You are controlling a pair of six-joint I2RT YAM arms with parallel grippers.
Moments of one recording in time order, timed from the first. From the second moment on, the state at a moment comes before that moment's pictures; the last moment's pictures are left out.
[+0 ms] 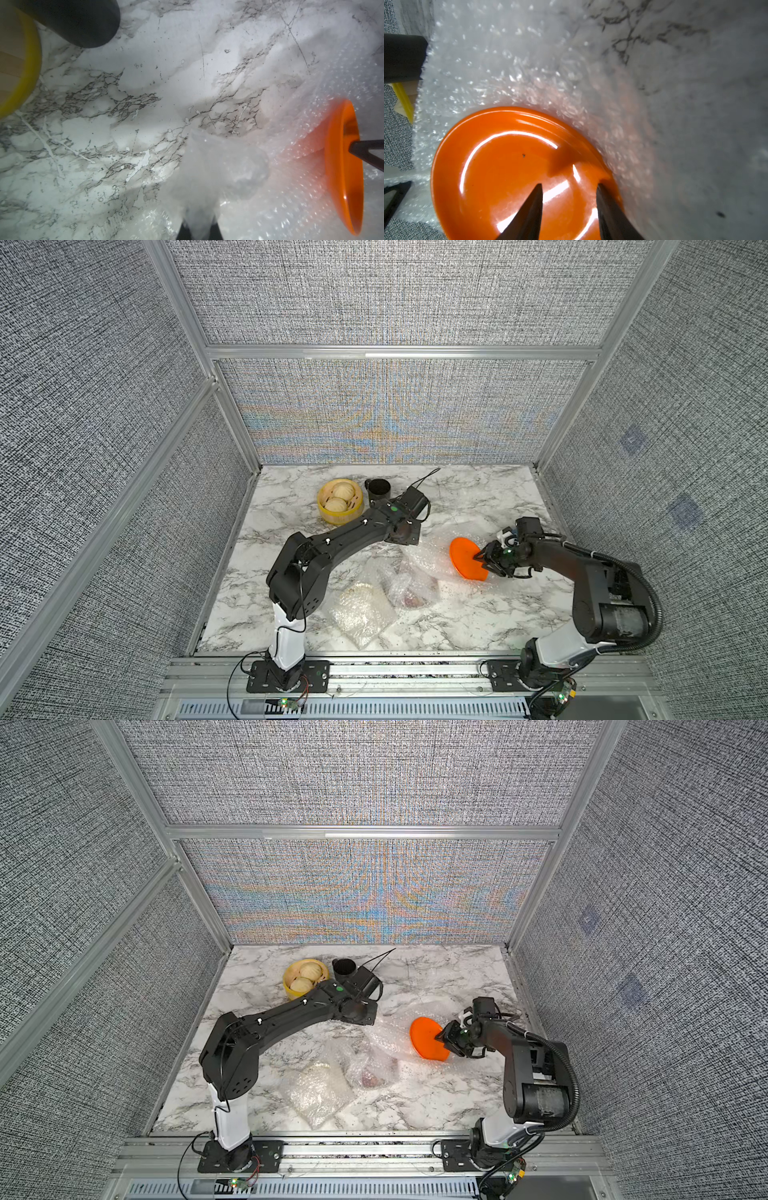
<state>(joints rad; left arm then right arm) -0.80 1.95 1.57 -0.75 -0.08 -0.53 -0.08 1.60 0.74 -0.41 -0.53 0.49</state>
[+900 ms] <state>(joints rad) -0.79 1.97 1.68 -0.86 0.03 -0.56 -0.08 1.61 1.11 -0.67 -0.34 0.42</state>
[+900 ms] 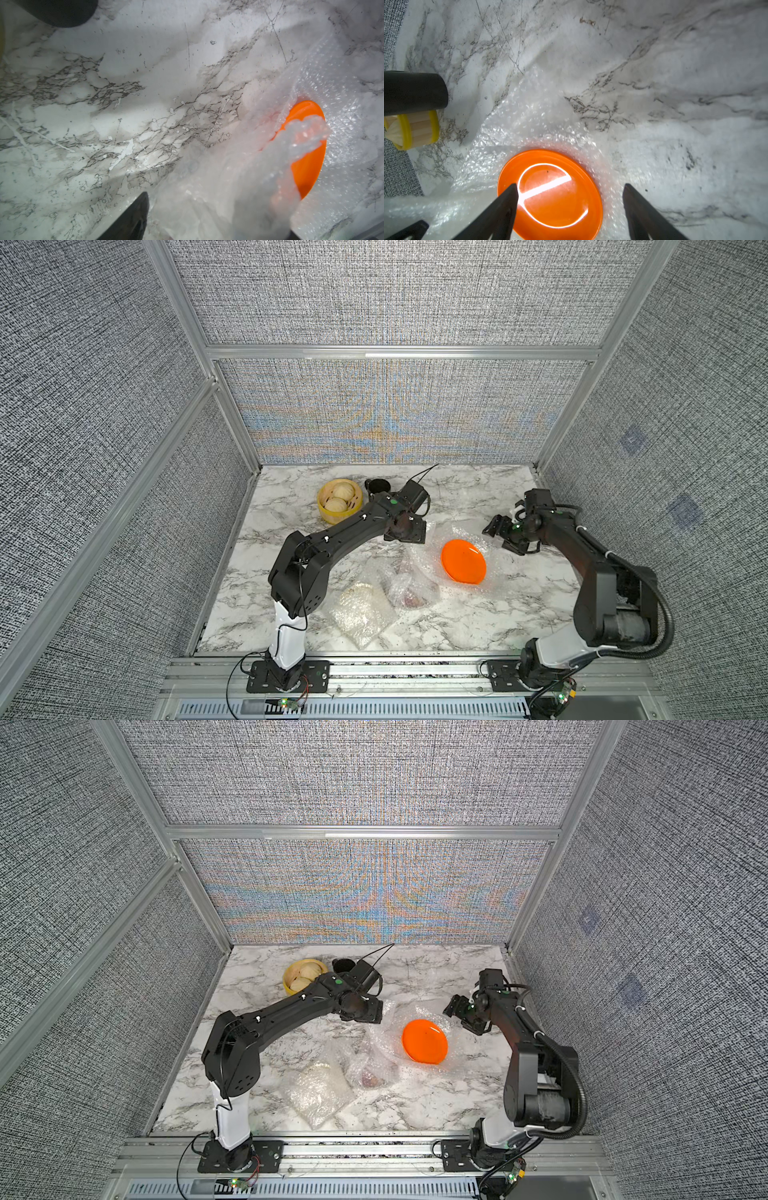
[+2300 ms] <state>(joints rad) -0.72 2.11 1.80 -0.86 0.10 -0.46 -0.10 1.84 1.27 -0.79 -0.41 0.19</state>
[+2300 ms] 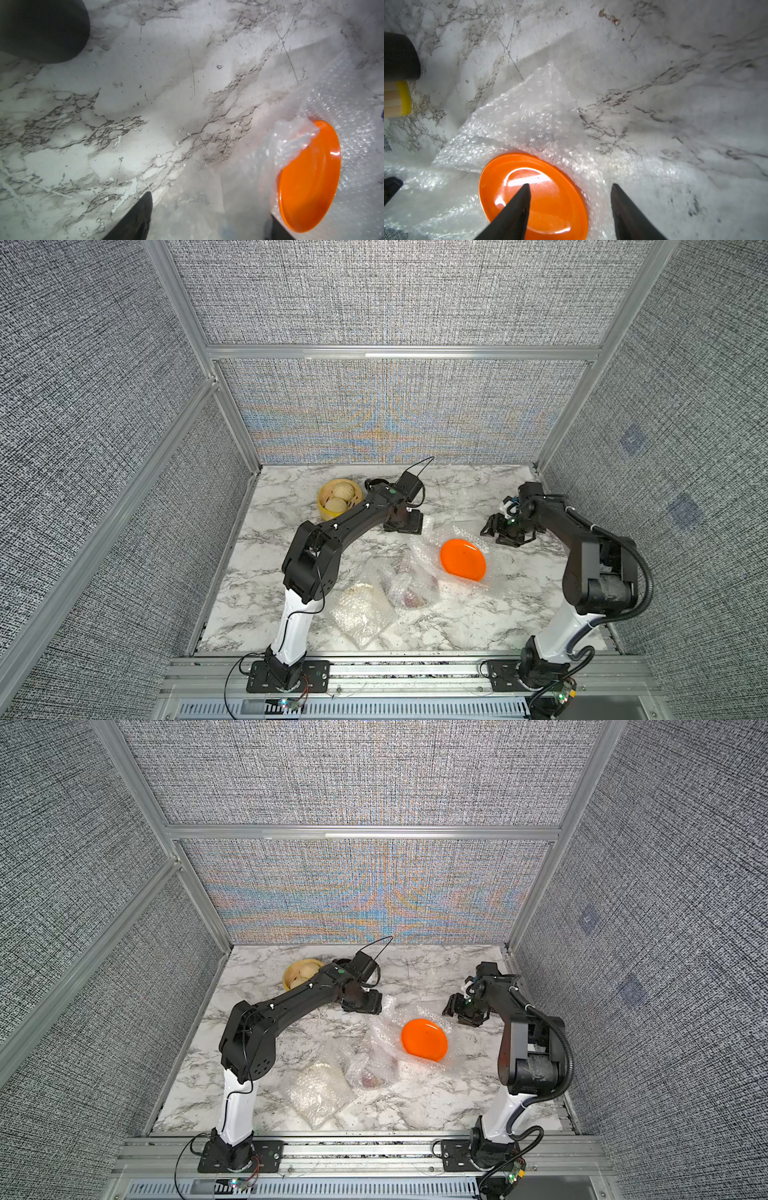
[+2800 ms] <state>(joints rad) -0.72 2.15 1.82 -0.86 0.10 -0.44 -0.02 2.02 1.42 -0.80 -0.61 0.13</state>
